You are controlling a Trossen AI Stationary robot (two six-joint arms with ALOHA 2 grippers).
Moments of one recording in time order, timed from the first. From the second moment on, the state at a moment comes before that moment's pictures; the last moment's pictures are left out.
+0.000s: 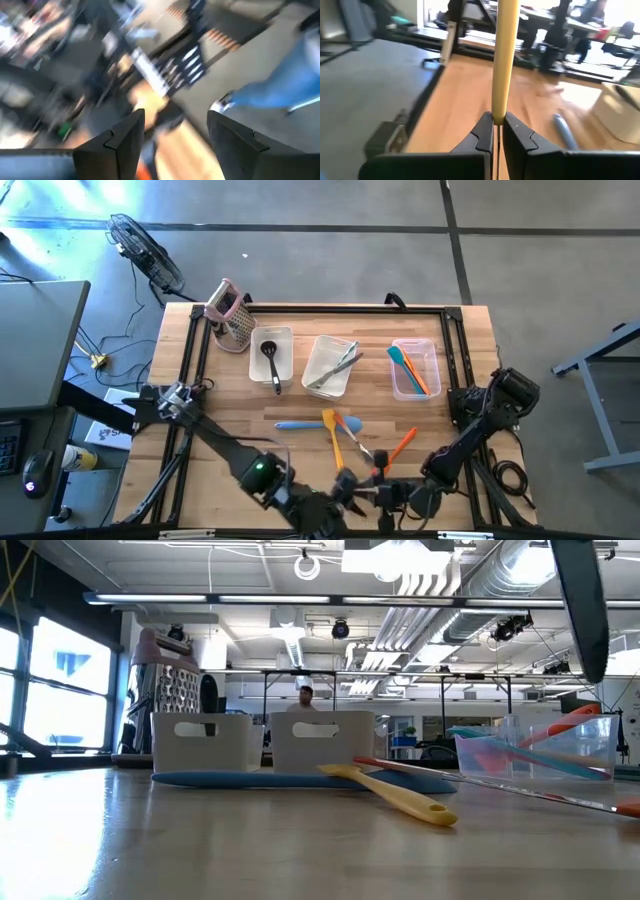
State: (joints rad) left arm -0.64 2.10 2.20 -0.55 -0.27 0.26; right arm 0.85 1.80 0.90 0.61 0.81 0.07
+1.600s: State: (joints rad) left arm -0.82 2.12 2.05 -1.45 -0.56 -0.64; right arm 0.34 1.46 0.90 0.77 0.42 -0.05
